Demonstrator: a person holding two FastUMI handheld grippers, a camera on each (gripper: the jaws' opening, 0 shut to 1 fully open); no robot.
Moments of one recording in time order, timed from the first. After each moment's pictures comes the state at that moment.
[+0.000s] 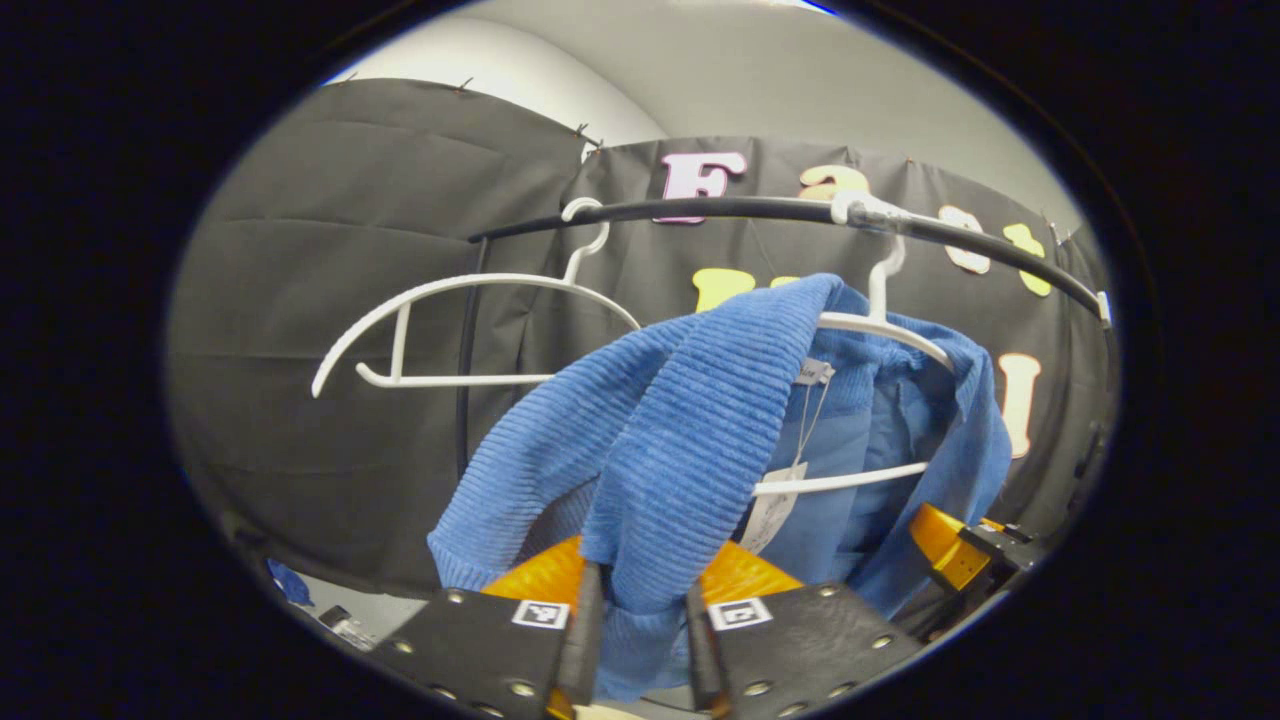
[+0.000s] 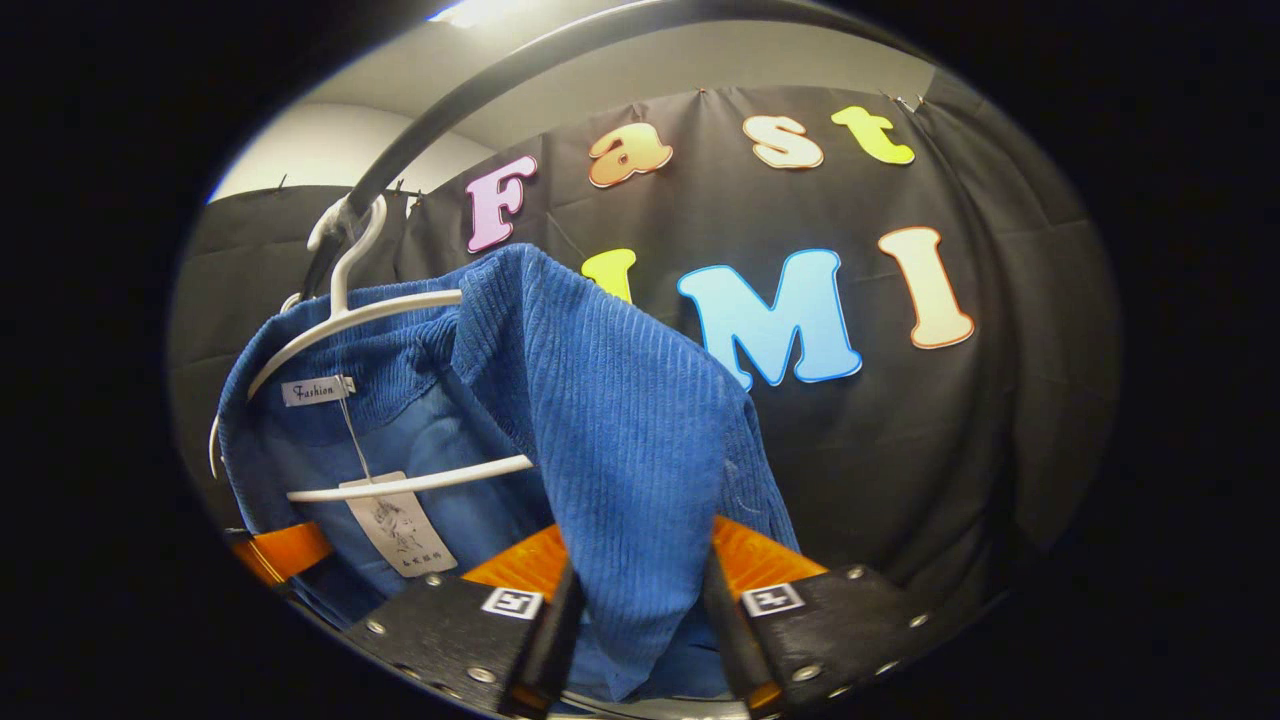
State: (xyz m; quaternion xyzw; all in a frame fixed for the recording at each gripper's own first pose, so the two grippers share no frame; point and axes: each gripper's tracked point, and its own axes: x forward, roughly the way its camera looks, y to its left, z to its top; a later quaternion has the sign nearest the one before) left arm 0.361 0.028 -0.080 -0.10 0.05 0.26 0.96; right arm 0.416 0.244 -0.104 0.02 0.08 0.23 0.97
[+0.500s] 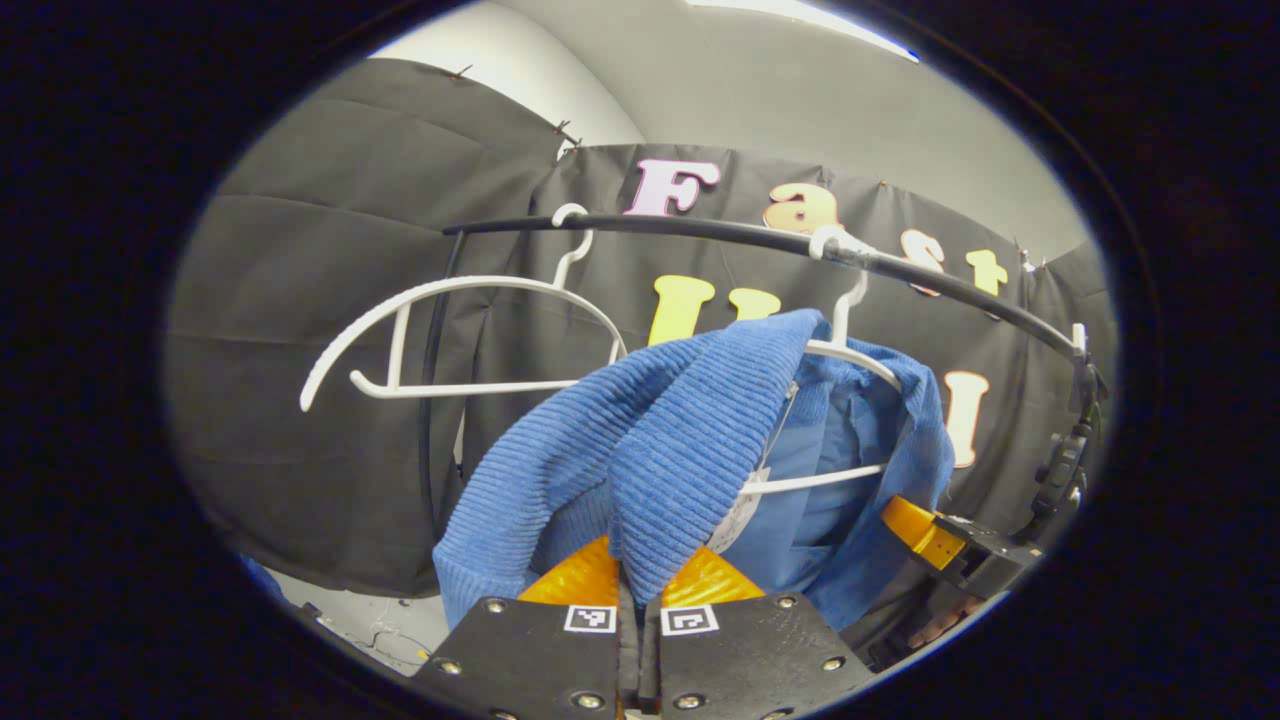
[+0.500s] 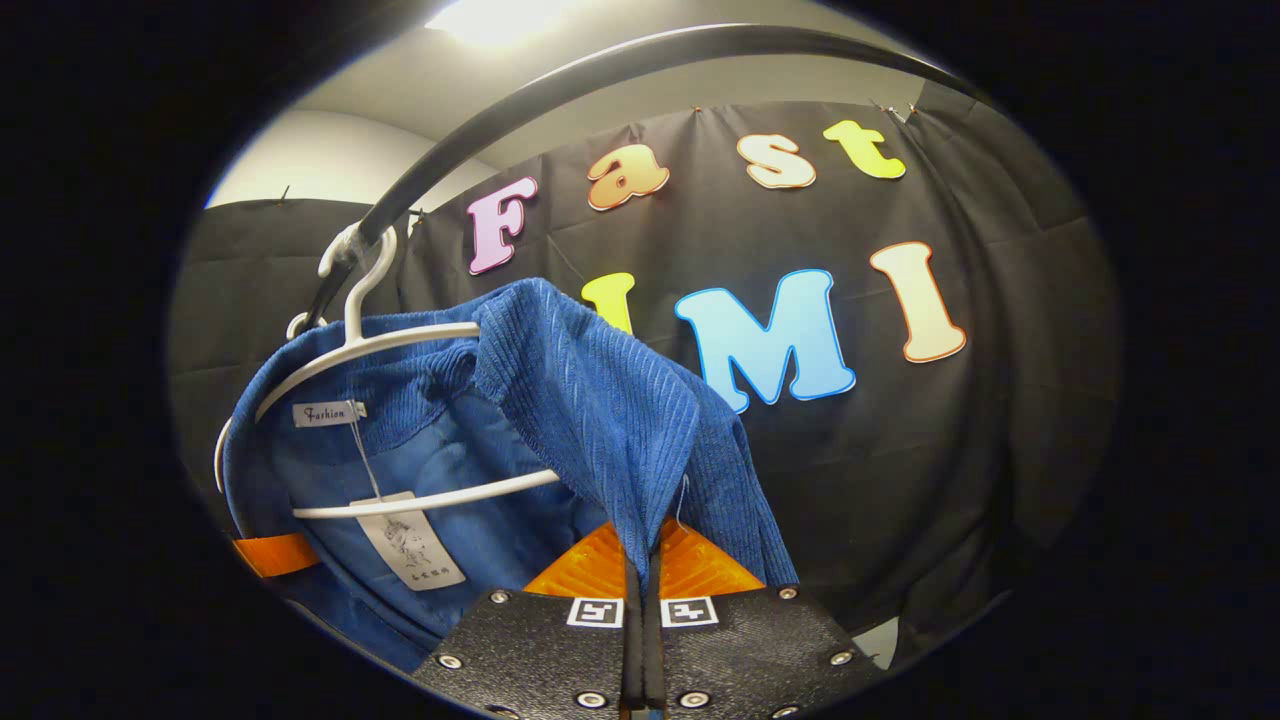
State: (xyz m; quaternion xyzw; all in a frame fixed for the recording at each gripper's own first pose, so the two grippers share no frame) left arm 0.336 0.021 -0.068 -0.12 0.04 0.18 0.97; right arm 0.415 0.243 -0.088 0.05 0.07 0.24 0.97
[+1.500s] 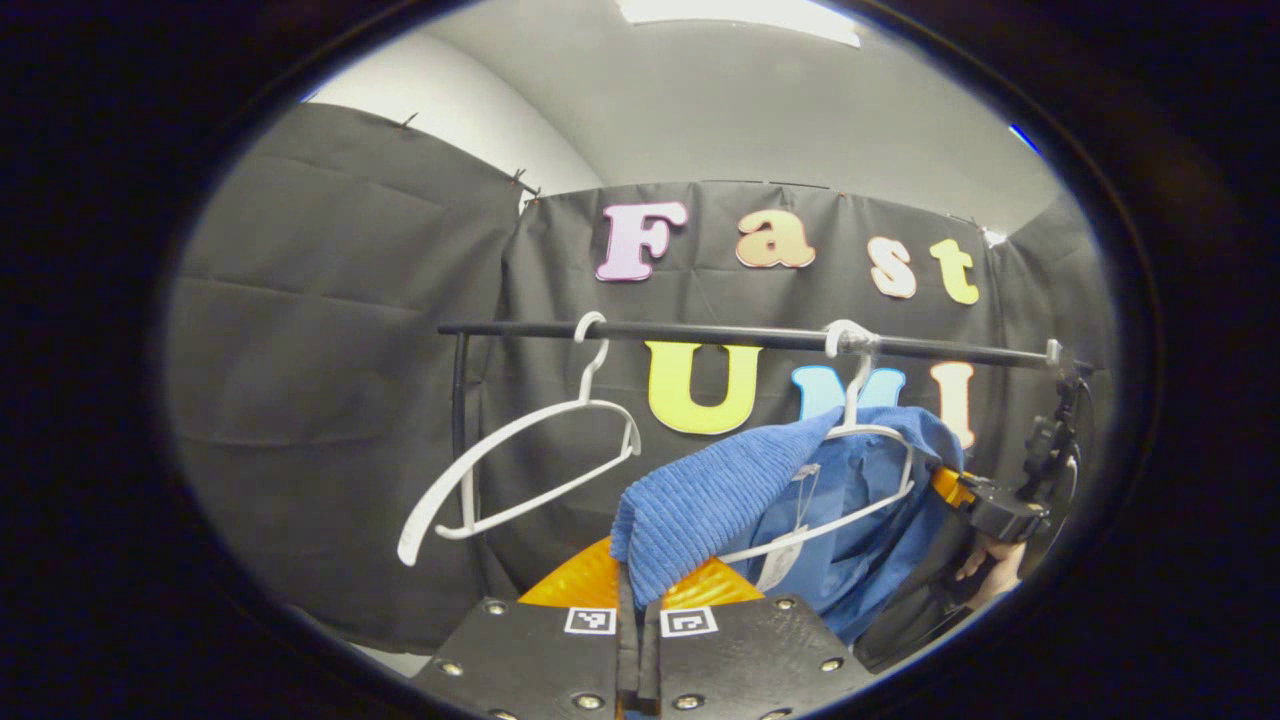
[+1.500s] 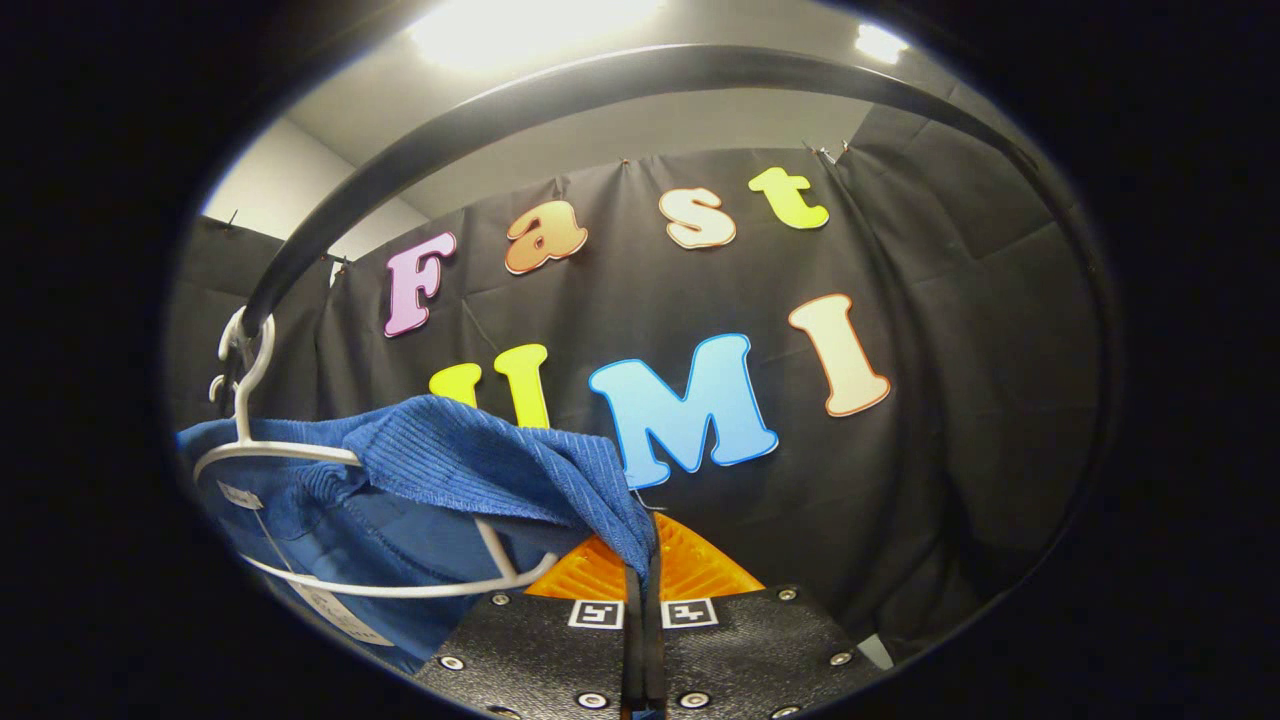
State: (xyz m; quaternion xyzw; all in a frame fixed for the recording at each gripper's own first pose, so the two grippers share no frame) left arm 0.313 0.090 0.012 -0.02 0.01 0.16 0.99; right arm 0.468 0.201 -0.040 0.08 -0.02 0.13 0.99
